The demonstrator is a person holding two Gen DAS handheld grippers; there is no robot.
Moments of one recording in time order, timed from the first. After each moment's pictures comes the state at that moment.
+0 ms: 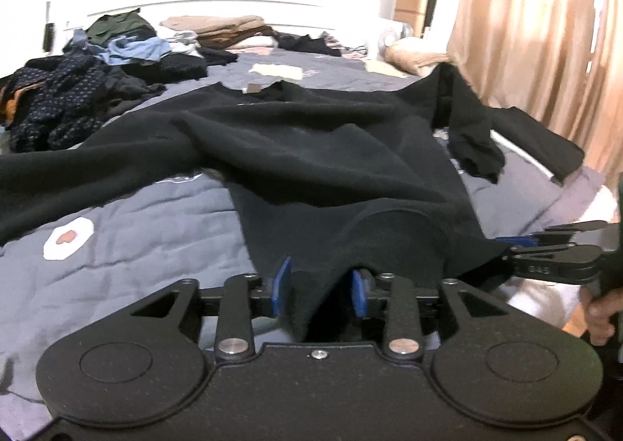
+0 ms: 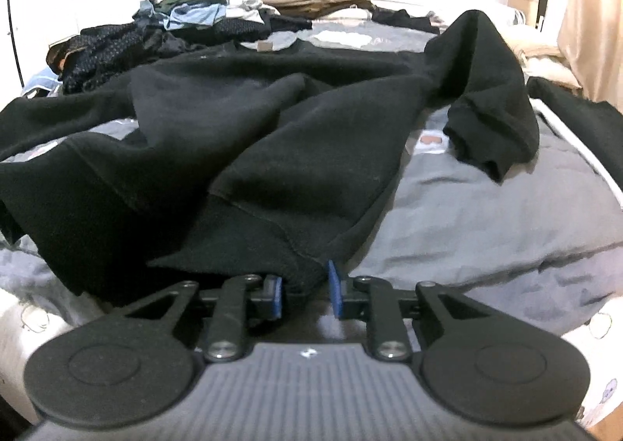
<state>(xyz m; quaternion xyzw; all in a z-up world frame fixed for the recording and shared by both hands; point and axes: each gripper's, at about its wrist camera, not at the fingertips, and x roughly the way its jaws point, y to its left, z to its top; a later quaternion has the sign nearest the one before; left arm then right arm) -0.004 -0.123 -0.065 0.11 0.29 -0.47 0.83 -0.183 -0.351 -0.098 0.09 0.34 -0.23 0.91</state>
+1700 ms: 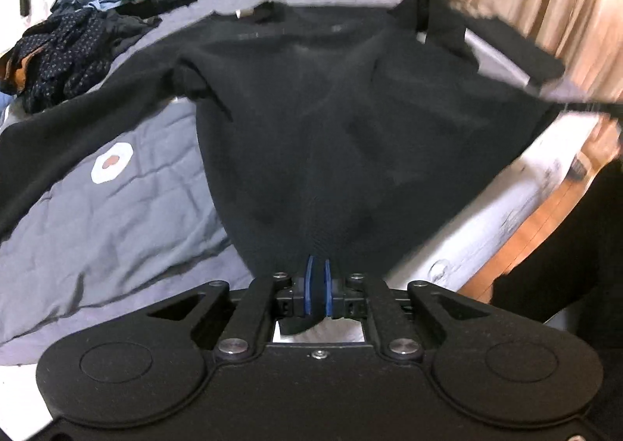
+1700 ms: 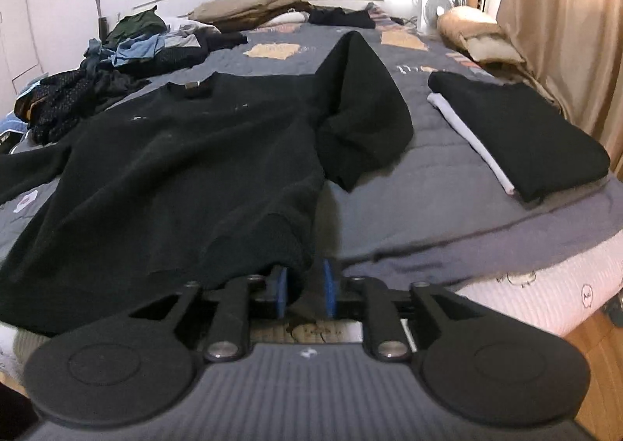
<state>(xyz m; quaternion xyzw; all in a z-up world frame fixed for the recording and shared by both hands) -0.021 -0.049 -0.011 0.20 0.40 -0.47 0.76 -0.295 -0.420 -0.009 0.14 0.34 -0.29 0.88</state>
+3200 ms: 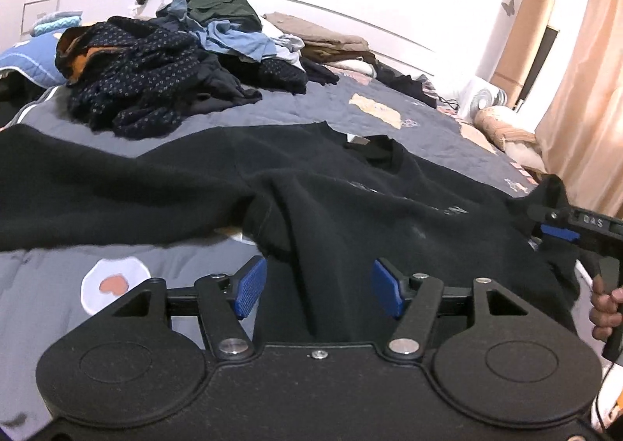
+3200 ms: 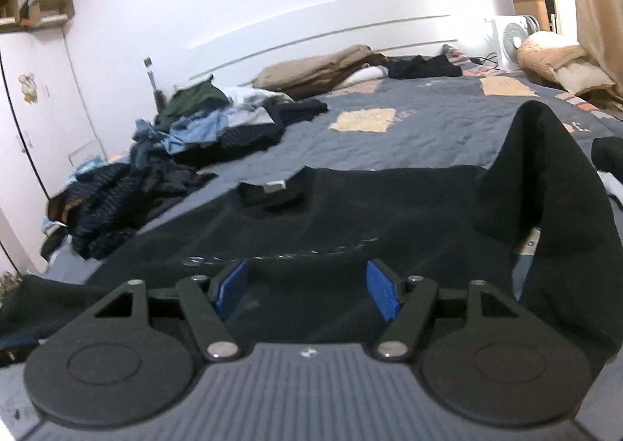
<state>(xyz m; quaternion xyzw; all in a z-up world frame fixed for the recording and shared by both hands) 0.126 -0.139 -0.032 -0.02 0.33 -0.37 0.87 -0.057 -0.482 -0.020 0.18 0.21 -0.19 0.94</state>
